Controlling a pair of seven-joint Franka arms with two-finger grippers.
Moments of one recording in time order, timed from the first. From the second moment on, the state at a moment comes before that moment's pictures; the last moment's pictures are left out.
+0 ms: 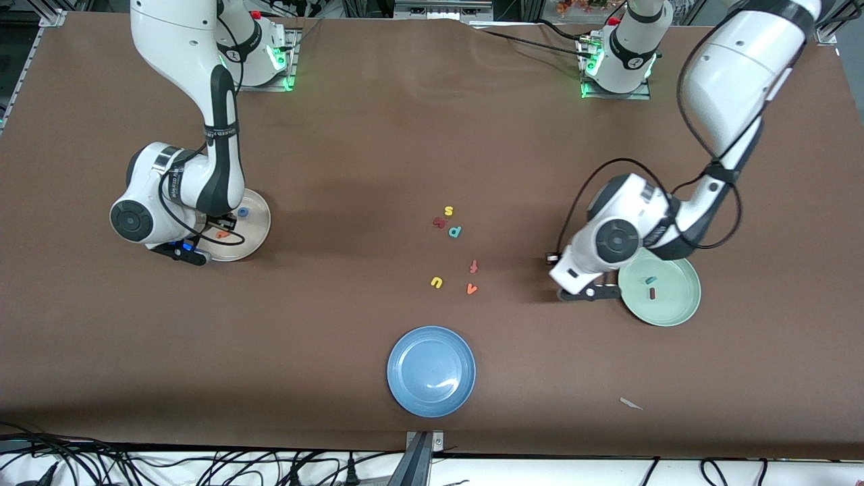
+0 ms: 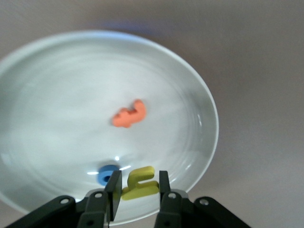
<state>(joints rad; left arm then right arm) 0.21 0.70 -0.58 -1.69 0.41 2.04 -0.54 0.91 0.66 -0.91 -2.05 0.45 1.99 0.01</state>
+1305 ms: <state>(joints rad) 0.46 0.70 -0.58 -1.71 0.63 2.04 -0.04 0.91 0.56 -1.16 -1.42 0.45 1.40 -0.02</state>
